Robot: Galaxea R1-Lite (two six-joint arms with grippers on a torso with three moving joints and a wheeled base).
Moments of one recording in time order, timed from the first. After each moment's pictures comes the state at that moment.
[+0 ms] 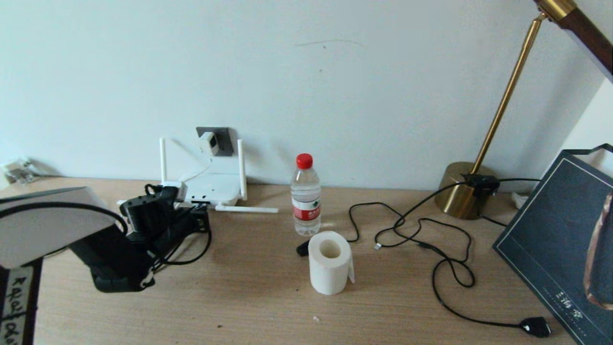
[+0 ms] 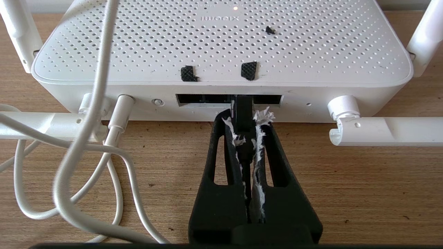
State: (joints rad) left arm 0.00 2.31 -0.88 -1.28 -0.07 0.11; right arm 0.00 0.00 -0.01 0.00 0.00 0.00
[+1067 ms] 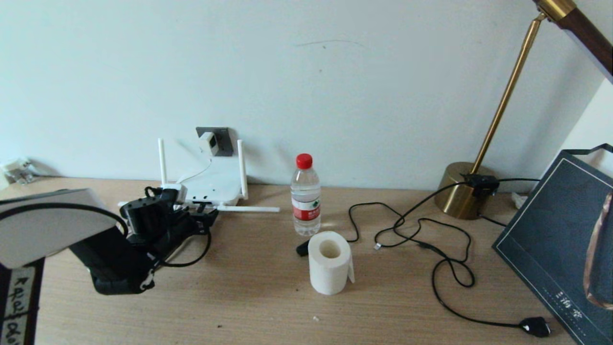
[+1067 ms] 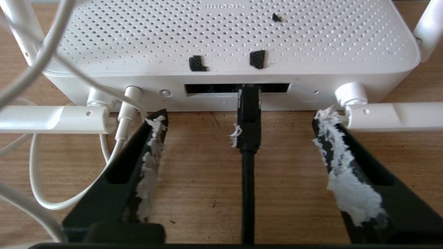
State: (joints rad) left arm 0.00 2.32 -0.87 -1.29 -0.07 0.11; right arm 0.00 0.00 -0.01 0.00 0.00 0.00
